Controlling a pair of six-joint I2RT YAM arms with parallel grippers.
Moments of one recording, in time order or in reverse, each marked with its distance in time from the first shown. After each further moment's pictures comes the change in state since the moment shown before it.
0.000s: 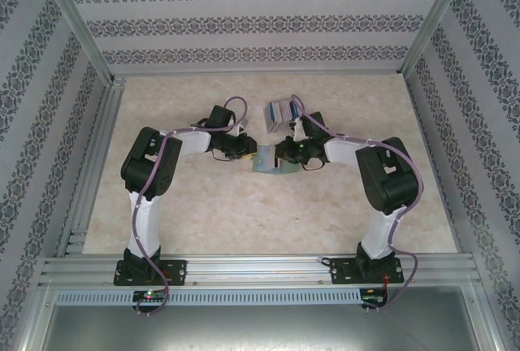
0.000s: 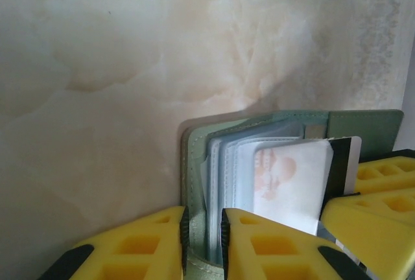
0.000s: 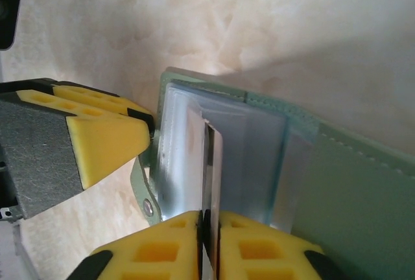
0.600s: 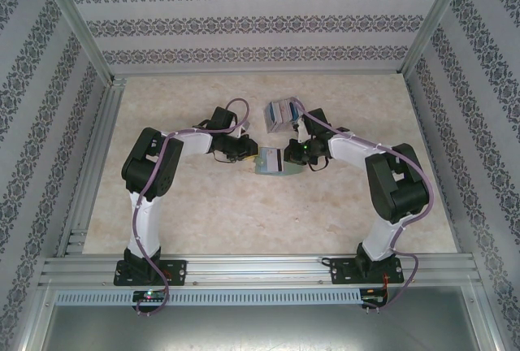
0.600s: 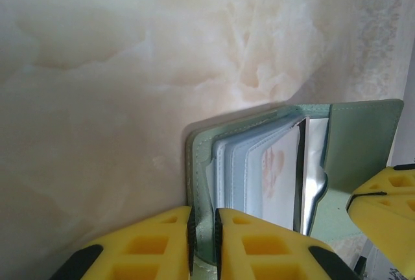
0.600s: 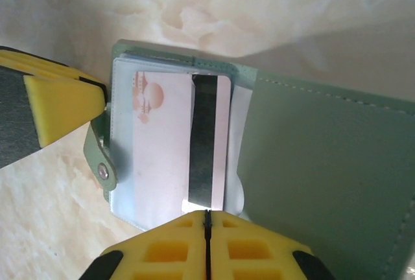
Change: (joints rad) left arm -0.012 0.000 -0.010 0.007 0.000 -0.008; right arm 0.009 -0.066 0.061 -0.280 0.139 -0.158
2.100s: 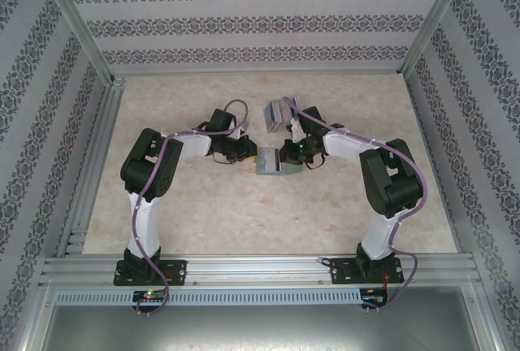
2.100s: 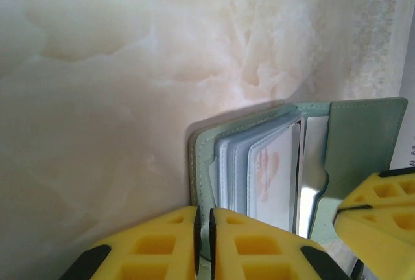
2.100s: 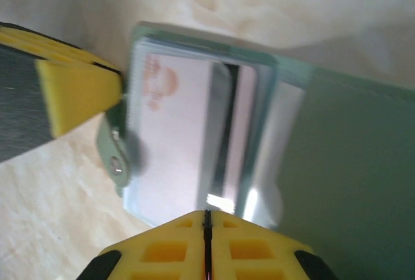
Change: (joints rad) left arm 0.000 -0.012 -0.040 0.056 0.000 -0.023; right arm 0.011 0.051 0.055 -0.059 -0.052 -0.061
